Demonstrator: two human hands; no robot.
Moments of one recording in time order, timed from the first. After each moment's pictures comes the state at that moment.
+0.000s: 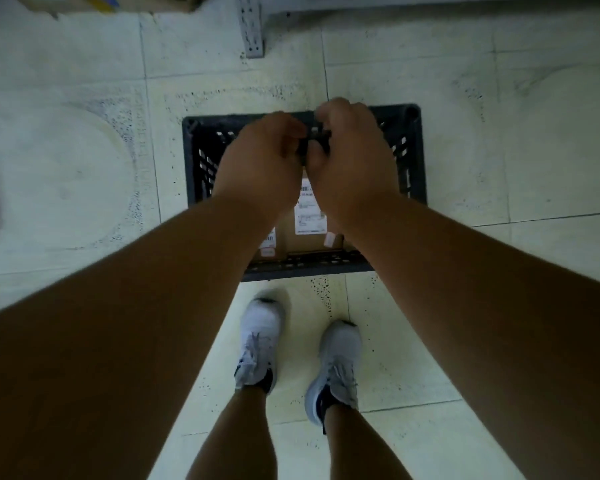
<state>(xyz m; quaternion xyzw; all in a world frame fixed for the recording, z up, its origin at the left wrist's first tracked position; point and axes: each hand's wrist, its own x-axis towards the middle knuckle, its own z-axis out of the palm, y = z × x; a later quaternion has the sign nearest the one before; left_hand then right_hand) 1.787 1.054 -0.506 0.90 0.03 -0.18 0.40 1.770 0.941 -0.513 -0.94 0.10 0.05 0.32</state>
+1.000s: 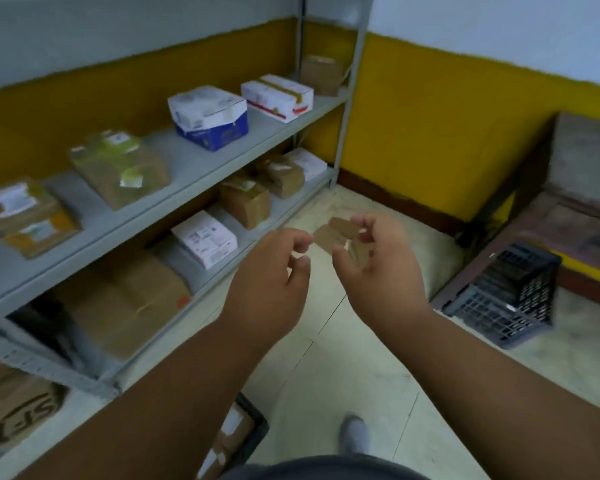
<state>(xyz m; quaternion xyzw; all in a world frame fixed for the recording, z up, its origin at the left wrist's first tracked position) 1.639 0.765 0.049 0.75 -0.51 -0.12 0.40 1.513 0.677 0.056 -0.78 0.44 -0.33 0.30</state>
